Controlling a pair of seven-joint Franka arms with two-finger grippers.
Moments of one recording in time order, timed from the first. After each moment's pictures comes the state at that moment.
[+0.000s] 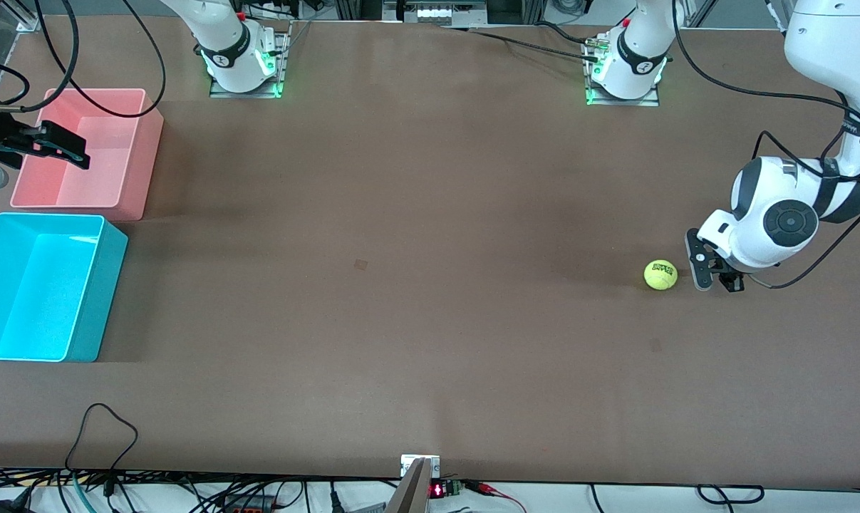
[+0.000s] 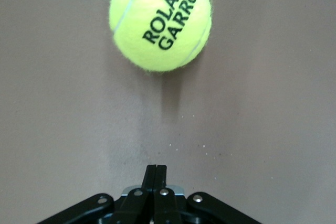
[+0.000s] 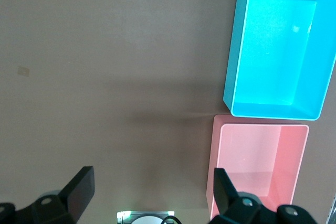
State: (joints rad) left arm 0.21 0.43 -0.09 -2.05 0.43 2.38 1.27; right arm 0.05 0.07 -0.03 -1.48 -0.07 1.43 -0.03
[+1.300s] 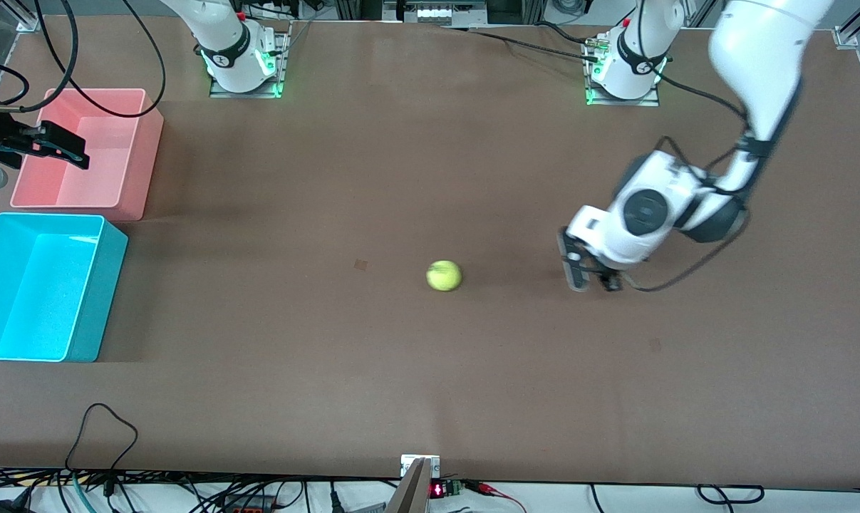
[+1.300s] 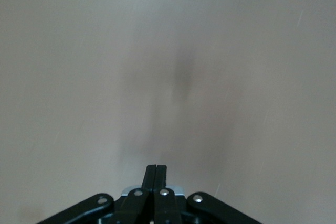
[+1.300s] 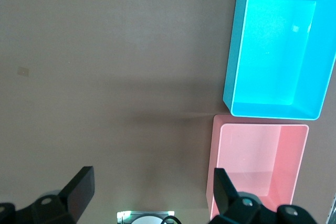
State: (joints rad) left arm 0.24 0.49 -0.51 -1.88 0.43 2.17 0.89; right arm 0.04 0.07 -0.03 -1.48 -0.07 1.43 -0.03
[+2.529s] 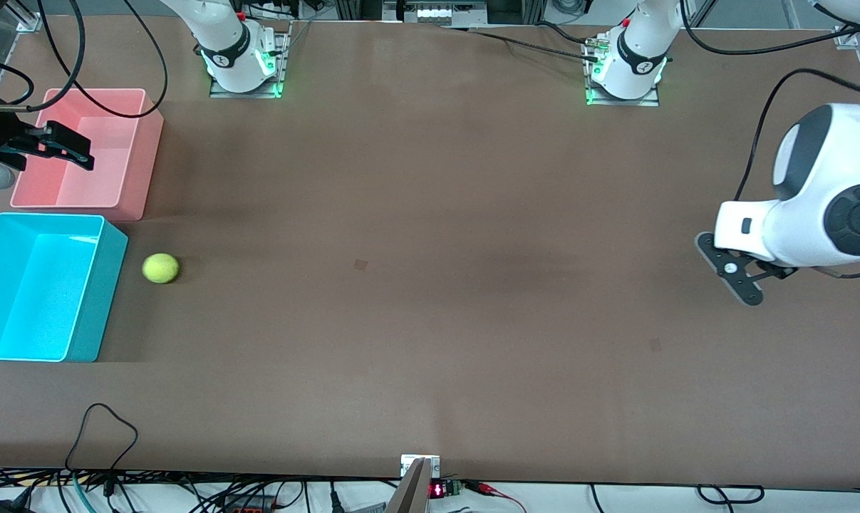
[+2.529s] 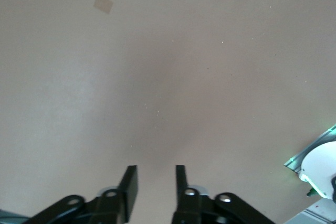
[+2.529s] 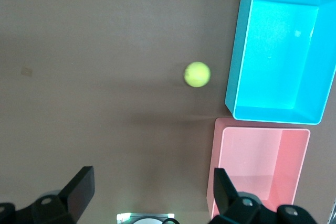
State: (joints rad) left arm 0.33 0.43 -0.53 -1.38 0.43 1.42 0.73; right arm 0.05 0.07 -0.03 -1.48 -0.07 1.44 -0.03
